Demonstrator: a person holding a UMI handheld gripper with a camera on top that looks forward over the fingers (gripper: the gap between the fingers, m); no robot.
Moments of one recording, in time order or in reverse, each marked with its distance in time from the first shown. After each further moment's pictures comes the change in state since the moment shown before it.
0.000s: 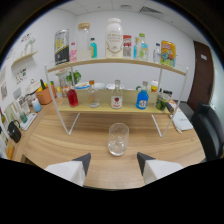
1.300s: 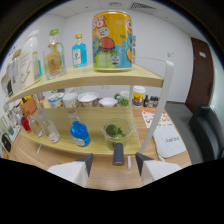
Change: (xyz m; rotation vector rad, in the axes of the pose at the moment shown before) arm 0.185 -0.096 0.105 0.005 0.012 0.021
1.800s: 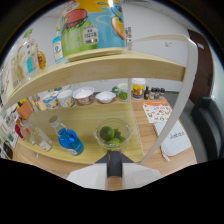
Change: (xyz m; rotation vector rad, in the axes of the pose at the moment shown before) arm 0.005 0.000 0.039 -0.086 -0.006 0.067
